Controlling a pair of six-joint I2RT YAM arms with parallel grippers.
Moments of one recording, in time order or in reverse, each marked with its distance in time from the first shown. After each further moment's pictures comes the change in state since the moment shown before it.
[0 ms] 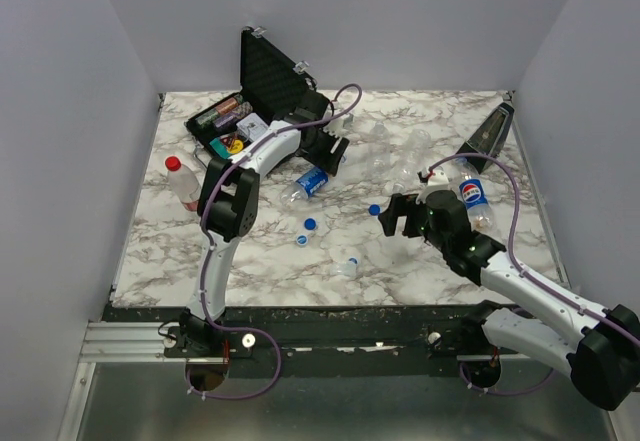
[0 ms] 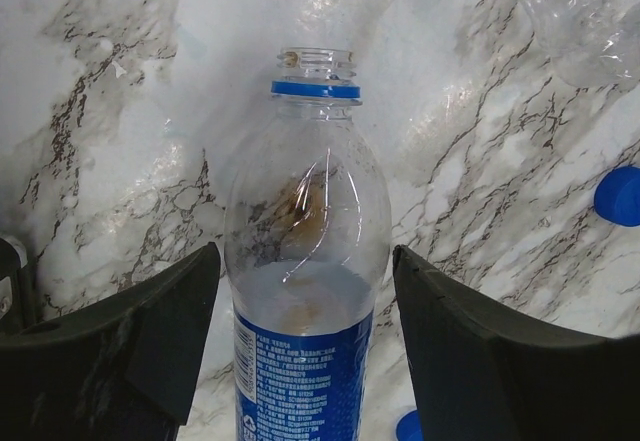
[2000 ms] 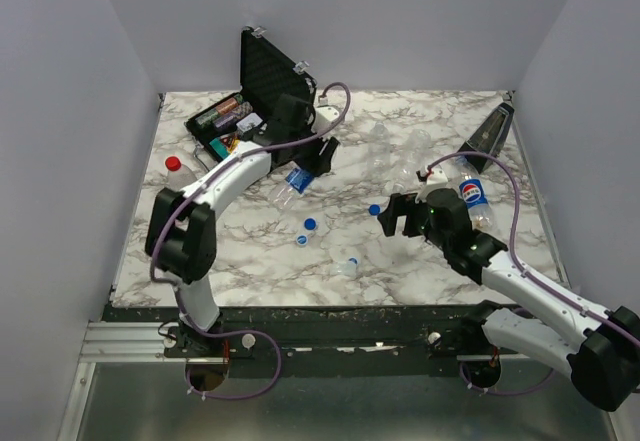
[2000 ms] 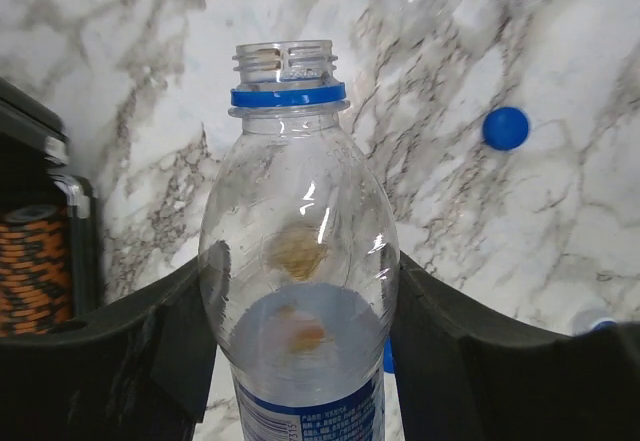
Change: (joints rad) left arm -0.014 -0.375 -0.408 0.221 0.036 0.076; right arm 0.000 -0.003 0.010 -0.017 -0.023 -0.020
